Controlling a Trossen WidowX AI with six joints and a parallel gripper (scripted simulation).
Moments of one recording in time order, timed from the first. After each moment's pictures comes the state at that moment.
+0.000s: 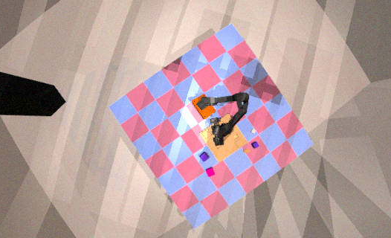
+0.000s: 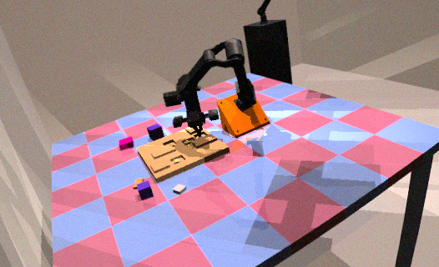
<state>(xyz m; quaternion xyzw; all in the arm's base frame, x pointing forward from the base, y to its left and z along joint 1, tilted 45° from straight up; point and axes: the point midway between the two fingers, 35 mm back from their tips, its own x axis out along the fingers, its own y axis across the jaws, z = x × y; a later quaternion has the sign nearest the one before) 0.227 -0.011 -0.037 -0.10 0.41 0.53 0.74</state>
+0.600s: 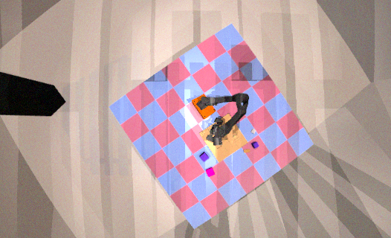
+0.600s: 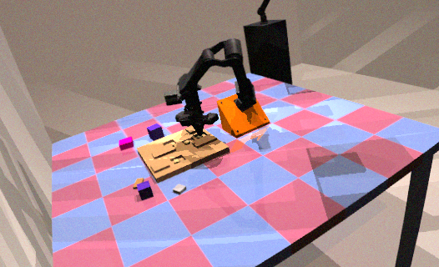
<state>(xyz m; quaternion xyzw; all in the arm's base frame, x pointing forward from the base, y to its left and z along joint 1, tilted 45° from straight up) 0.221 -0.014 -0.043 0.13 0.55 0.38 0.73</state>
